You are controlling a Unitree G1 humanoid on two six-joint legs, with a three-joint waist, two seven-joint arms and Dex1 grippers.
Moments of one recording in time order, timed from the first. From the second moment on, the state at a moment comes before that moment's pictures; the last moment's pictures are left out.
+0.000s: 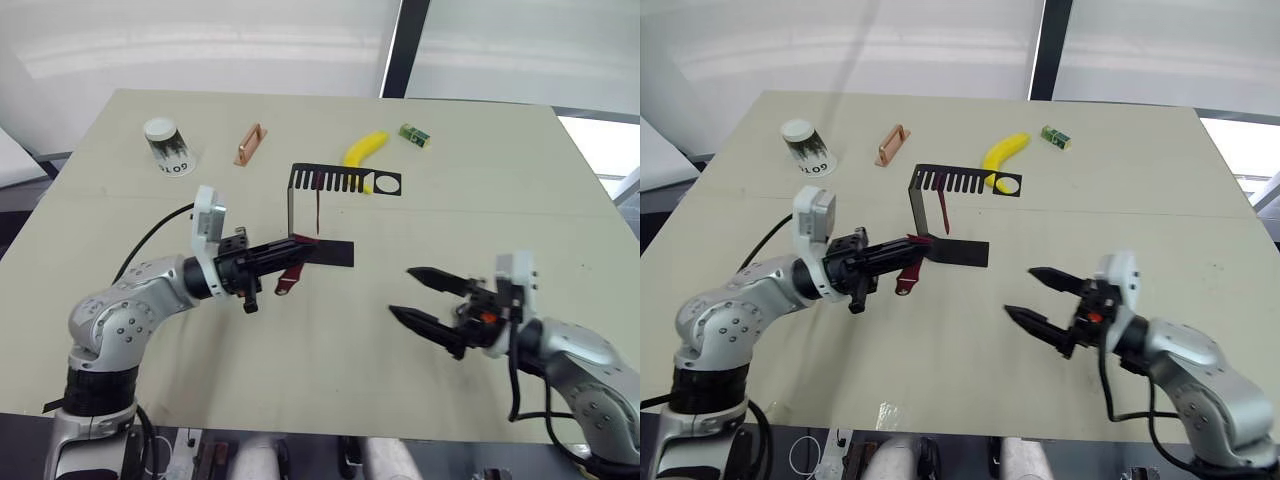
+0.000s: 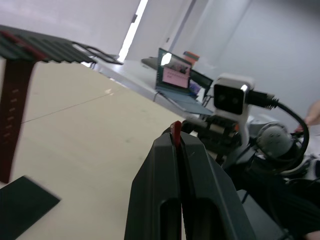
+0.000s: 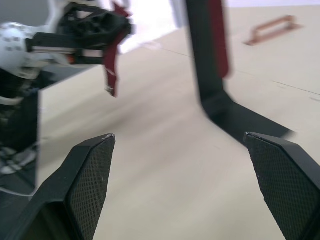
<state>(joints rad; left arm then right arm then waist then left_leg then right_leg) -0.38 0.60 0.14 -0.30 -0.89 0.74 -0.81 0.11 -0.65 -0.31 -0.57 0.78 0.50 0.81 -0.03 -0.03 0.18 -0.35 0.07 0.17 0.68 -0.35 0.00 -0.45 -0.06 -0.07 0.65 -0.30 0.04</state>
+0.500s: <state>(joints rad) -0.09 0.74 0.40 0.04 -0.55 0.29 -0.88 0.59 -0.47 -0.82 -0.25 0.53 0.00 0.83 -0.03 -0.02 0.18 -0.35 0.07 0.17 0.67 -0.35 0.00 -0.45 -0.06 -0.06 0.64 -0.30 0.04</state>
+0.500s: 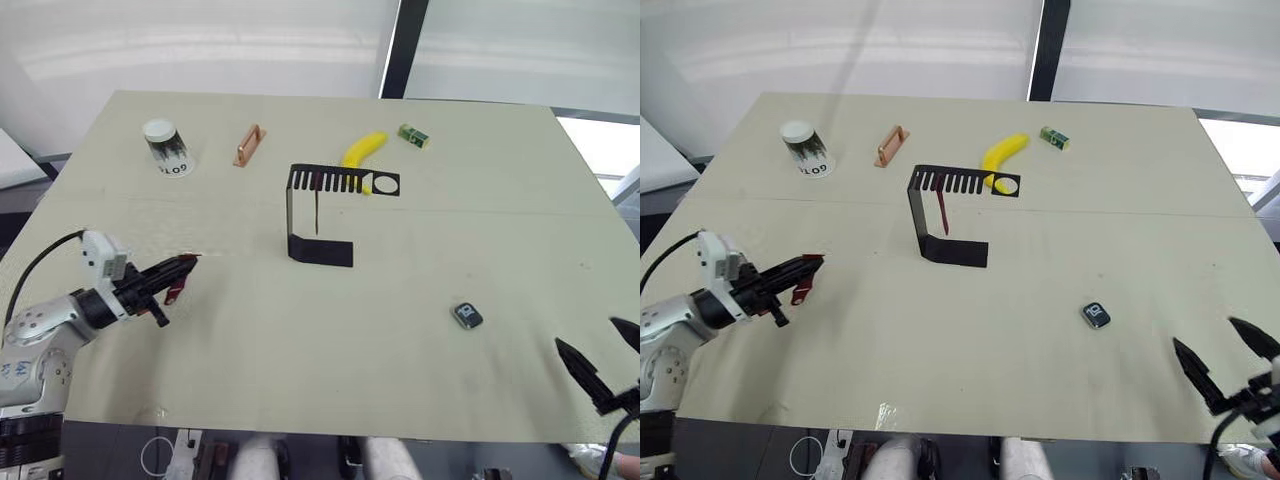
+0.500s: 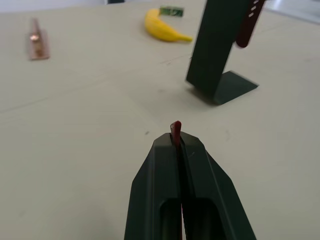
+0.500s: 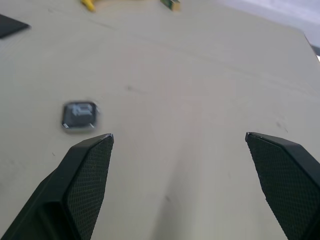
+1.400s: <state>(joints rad) -0.17 0.66 0.27 -0.25 -0.62 0.41 -0.82 0.49 -0.42 -0.56 -0.48 0.47 0.14 0.59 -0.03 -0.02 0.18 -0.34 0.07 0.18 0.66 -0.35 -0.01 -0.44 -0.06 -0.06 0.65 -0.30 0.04</state>
